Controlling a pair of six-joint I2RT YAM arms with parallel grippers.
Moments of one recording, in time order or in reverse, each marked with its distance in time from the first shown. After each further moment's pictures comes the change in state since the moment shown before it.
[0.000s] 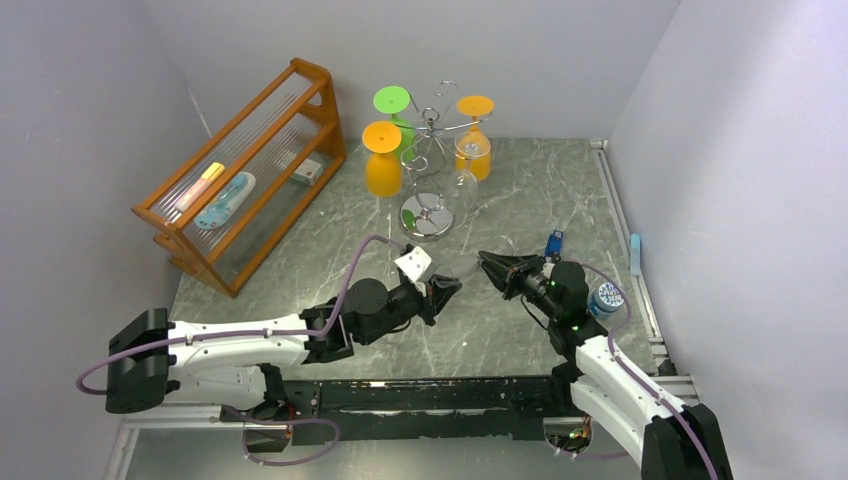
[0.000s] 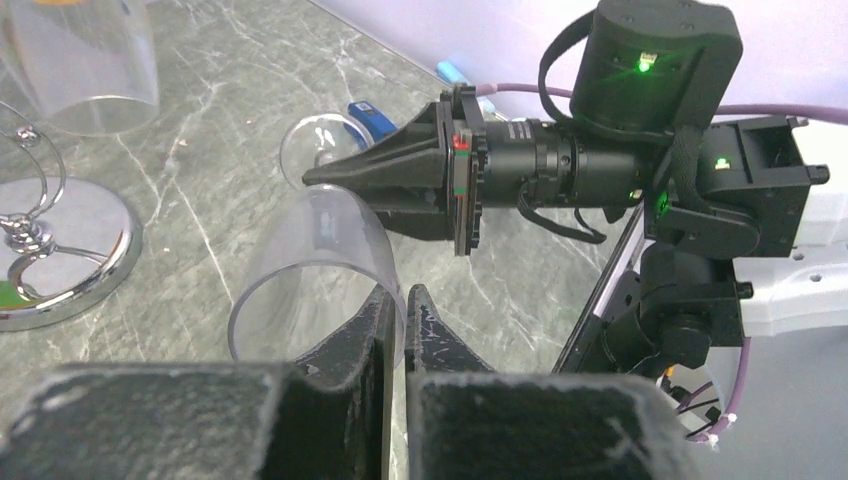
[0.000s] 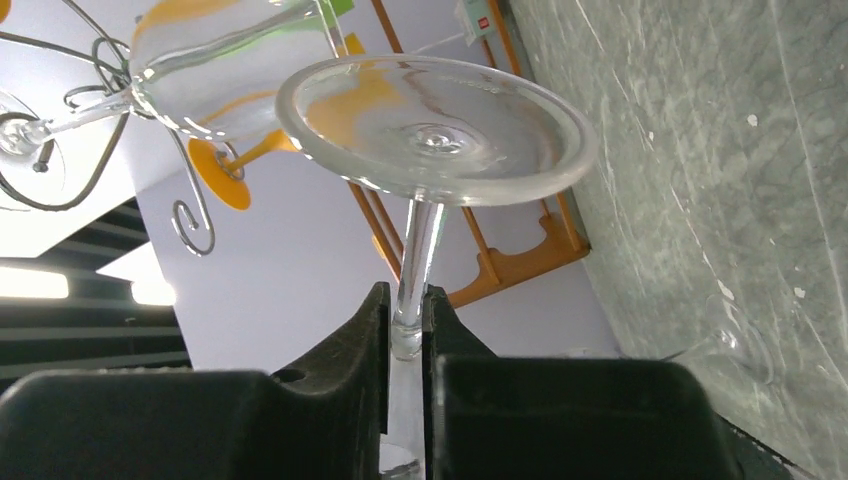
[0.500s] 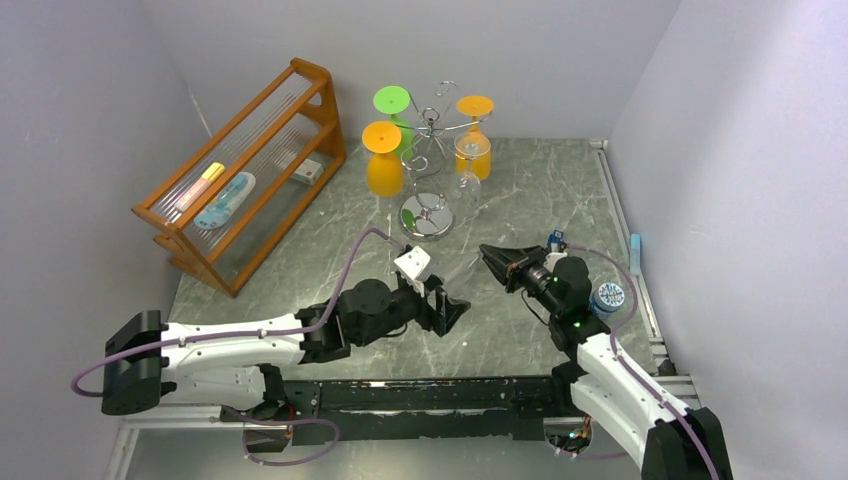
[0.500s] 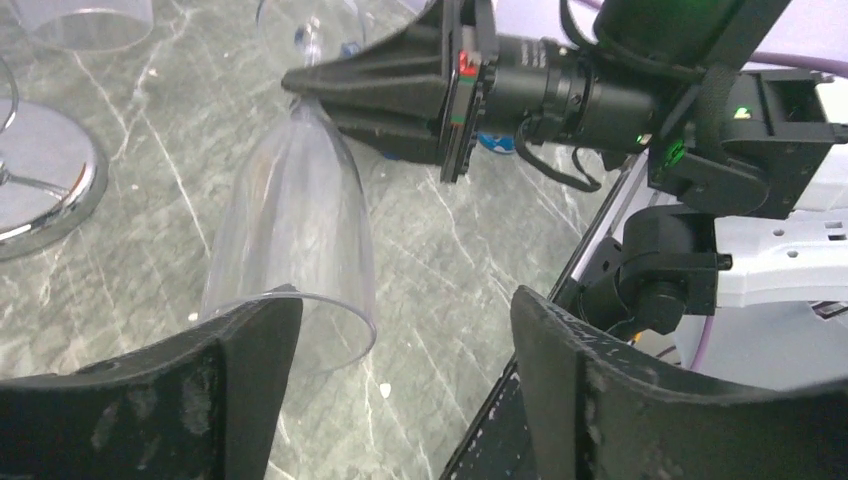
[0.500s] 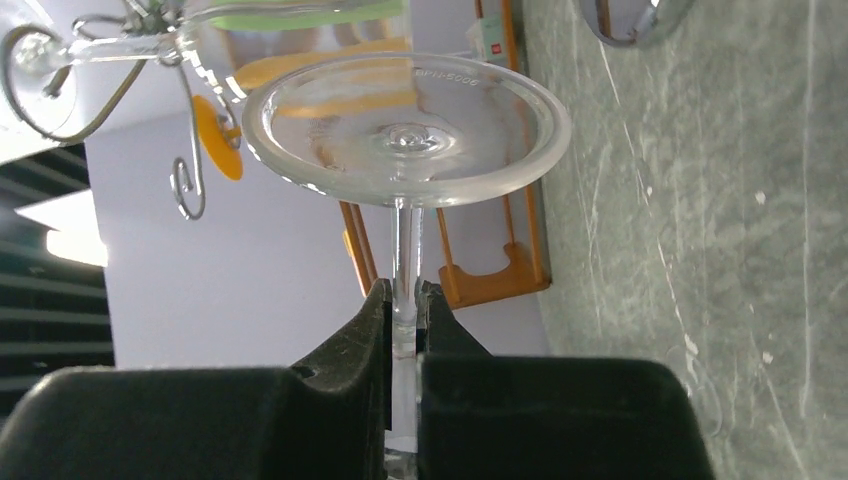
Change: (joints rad) left arm -0.005 -0.022 0.002 -0.119 0.016 -0.109; right arm -0.002 -0.002 0.047 -0.001 0.047 -0.164
